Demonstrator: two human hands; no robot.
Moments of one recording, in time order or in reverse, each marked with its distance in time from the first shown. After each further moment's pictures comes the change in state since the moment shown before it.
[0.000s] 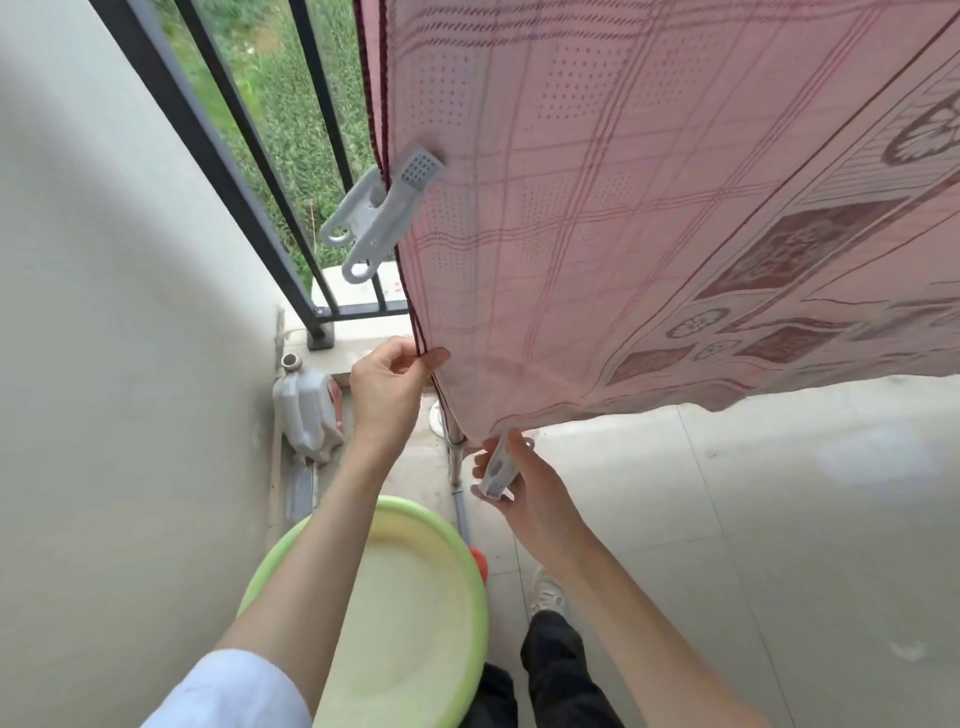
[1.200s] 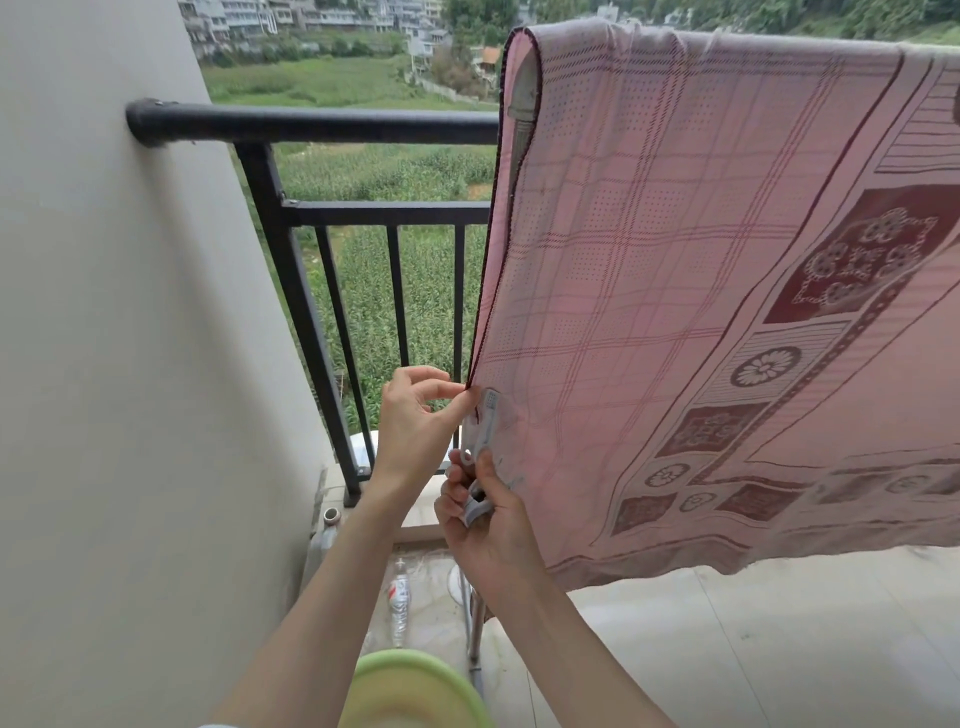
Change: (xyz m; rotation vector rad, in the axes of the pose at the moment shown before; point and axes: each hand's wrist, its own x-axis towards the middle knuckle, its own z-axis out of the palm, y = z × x) left_hand -0.025 0.198 -0.048 0.127 -0.009 0.248; right_hand -0.086 -0.086 0.131 0.664 -0.404 -0.132
